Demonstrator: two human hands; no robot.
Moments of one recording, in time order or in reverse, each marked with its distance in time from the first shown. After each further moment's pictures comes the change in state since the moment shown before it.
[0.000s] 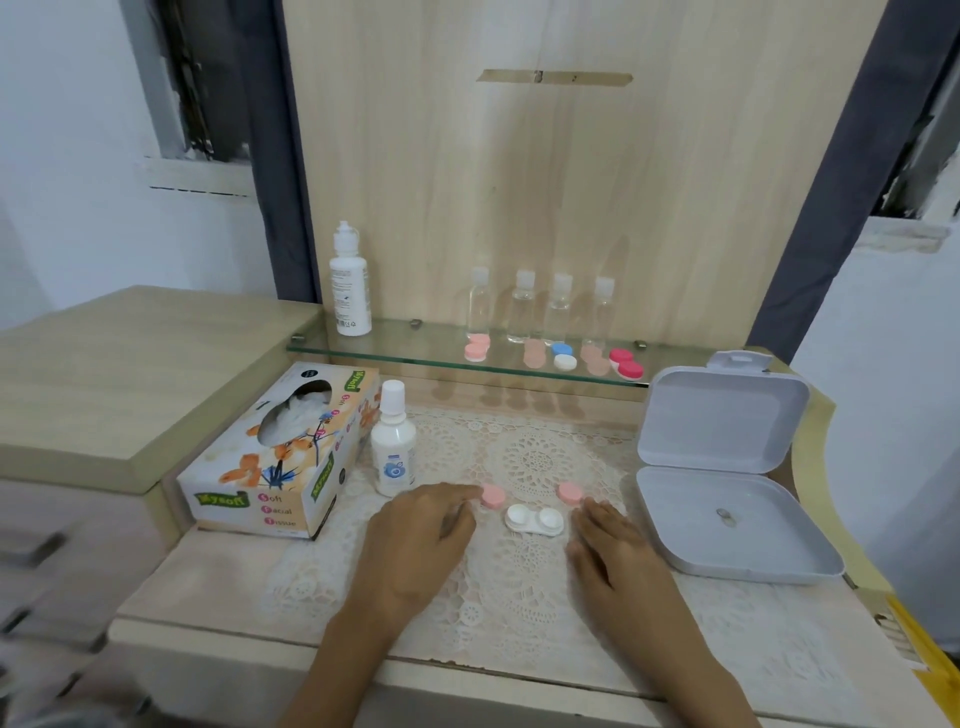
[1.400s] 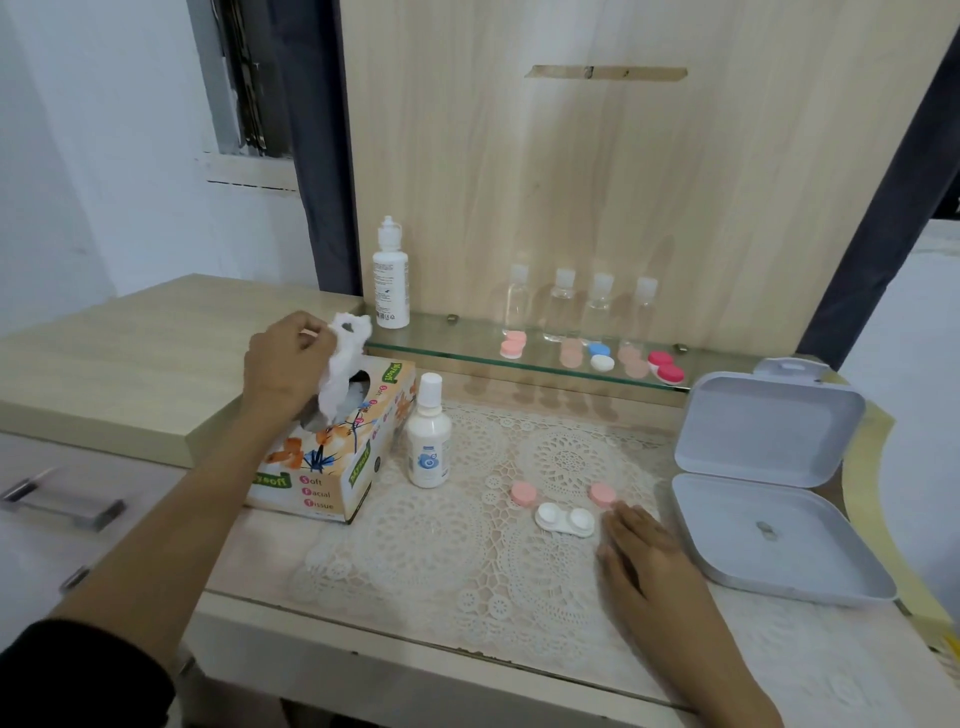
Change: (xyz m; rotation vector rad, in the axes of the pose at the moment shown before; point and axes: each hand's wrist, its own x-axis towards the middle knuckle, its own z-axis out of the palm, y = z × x) left_hand 0.108 -0.084 -0.130 0.064 0.437 -0.330; right_hand -0.002 0.002 0.000 -0.017 -0.024 0.006
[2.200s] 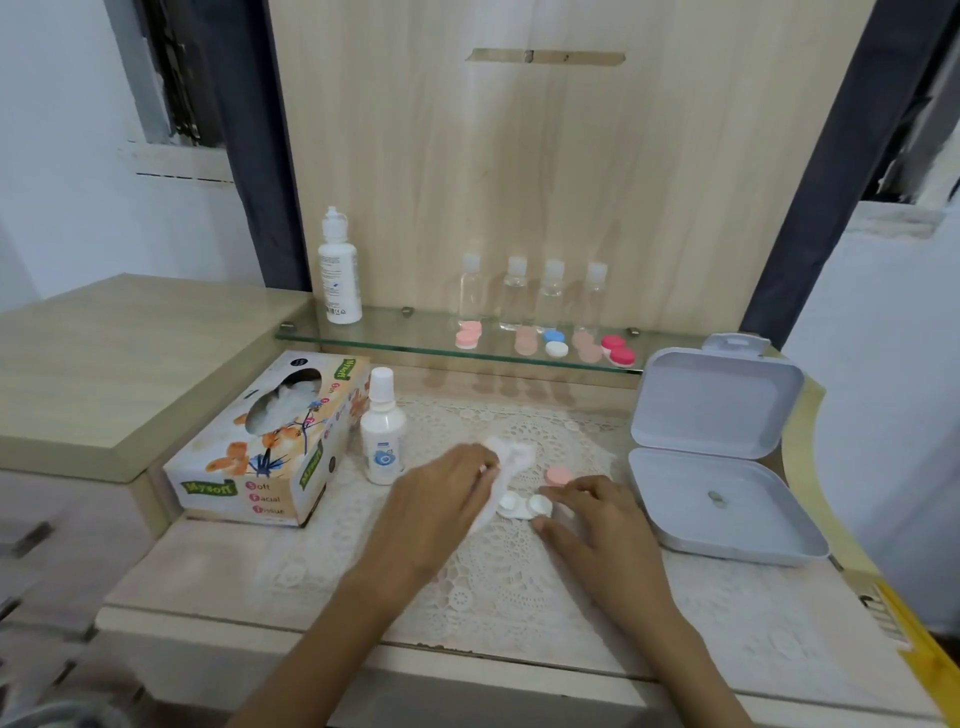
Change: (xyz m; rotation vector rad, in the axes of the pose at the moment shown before) left_hand -0.167 0.061 0.076 0.000 -0.378 0.624; right_hand 0.018 -0.004 -0.002 0.062 0.066 0.040
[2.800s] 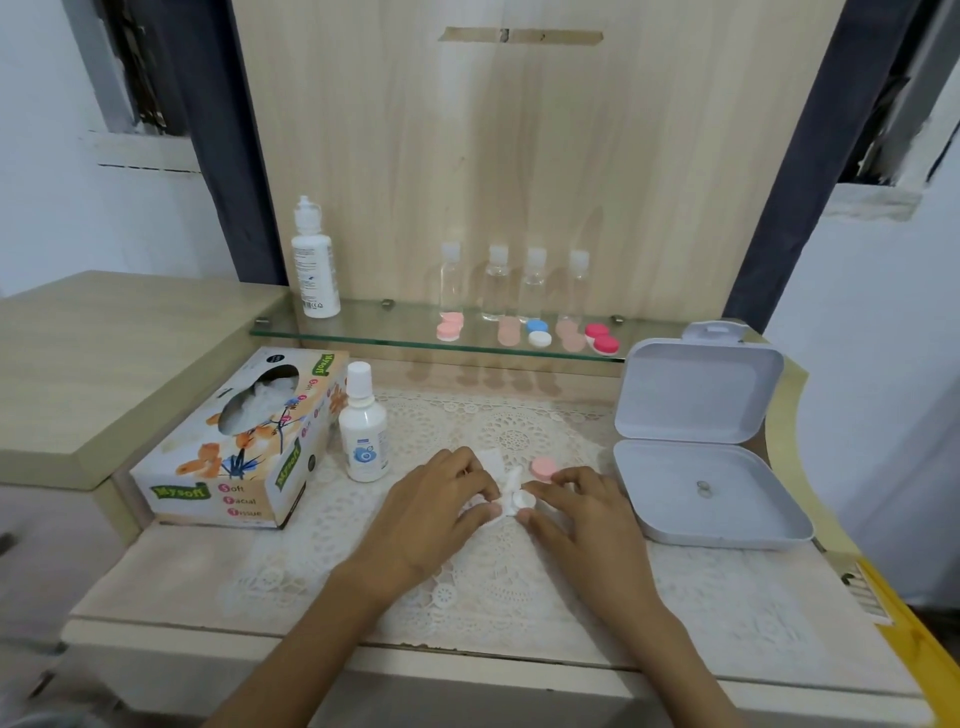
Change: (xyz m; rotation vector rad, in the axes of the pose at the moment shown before) left_hand 0.004 -0.010 0.019 -0.004 -0.236 0.071; right_hand -0.002 0.000 0.004 -0.033 0.007 0.008
